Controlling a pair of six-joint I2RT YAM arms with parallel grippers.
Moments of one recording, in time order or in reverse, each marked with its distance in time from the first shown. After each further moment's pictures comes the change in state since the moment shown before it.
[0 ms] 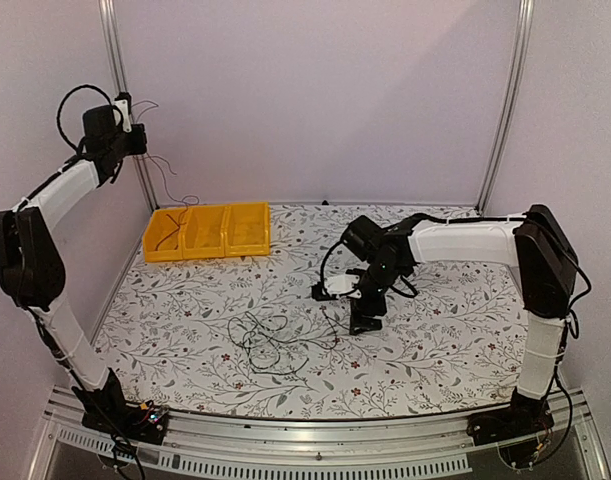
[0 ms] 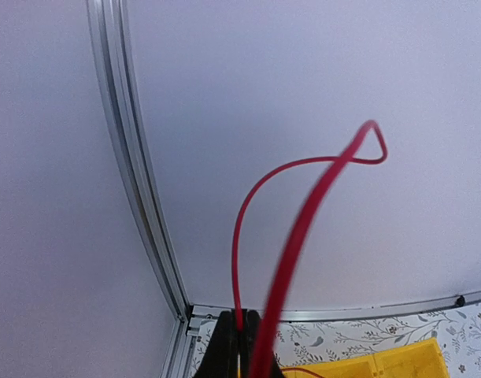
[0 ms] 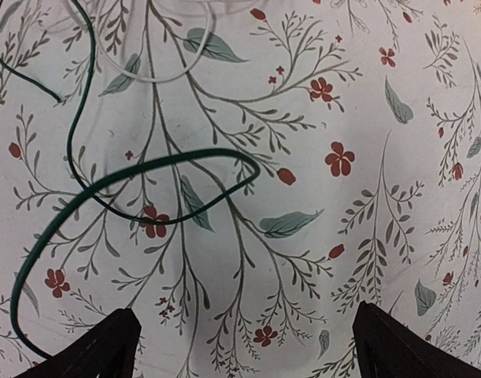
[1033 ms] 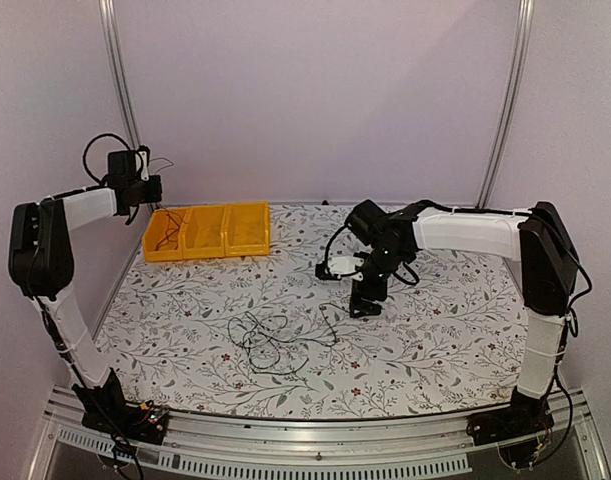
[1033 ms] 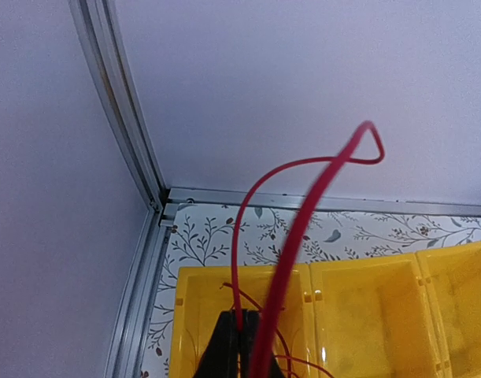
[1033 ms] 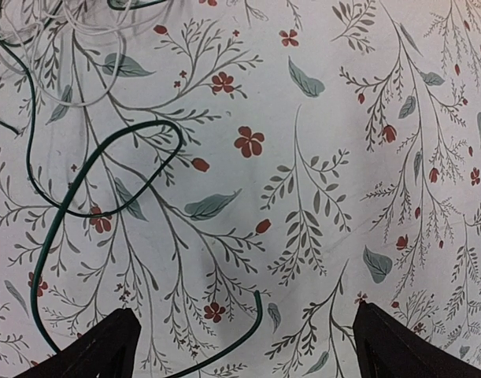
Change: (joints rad) left arm -0.005 0.074 -0.238 0.030 -0.006 -0.025; right arm -0.048 0.014 0.111 -0.069 0.032 0.094
